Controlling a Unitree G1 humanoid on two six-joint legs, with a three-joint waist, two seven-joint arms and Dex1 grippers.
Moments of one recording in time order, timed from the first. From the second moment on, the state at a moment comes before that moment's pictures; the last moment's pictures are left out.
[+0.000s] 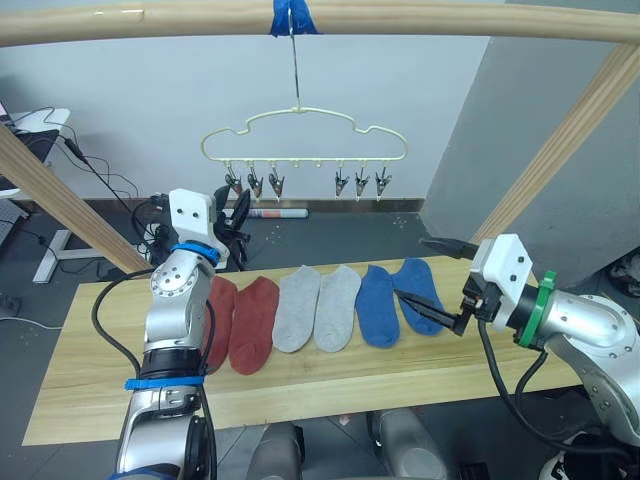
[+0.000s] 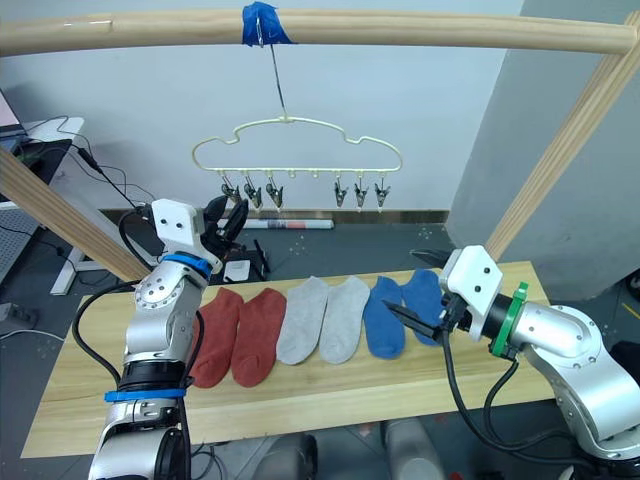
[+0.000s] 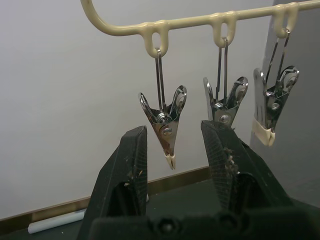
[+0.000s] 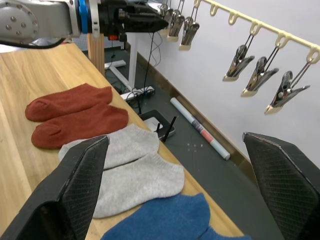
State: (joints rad) left arm -0.51 0.33 0.22 0.29 -0.24 0.01 -0.38; right arm -0.14 -0.71 -0.05 -0.72 0.46 0.56 0.67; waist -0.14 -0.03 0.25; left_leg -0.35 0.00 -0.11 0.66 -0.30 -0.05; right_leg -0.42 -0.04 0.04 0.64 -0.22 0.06
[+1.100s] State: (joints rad) left arm -0.57 0.29 0.22 0.33 -0.25 -0.06 -0.32; right arm -0.21 -0.68 -0.02 -0.71 0.46 0.60 0.67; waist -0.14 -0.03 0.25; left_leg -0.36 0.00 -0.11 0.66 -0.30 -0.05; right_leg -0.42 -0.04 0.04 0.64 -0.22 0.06
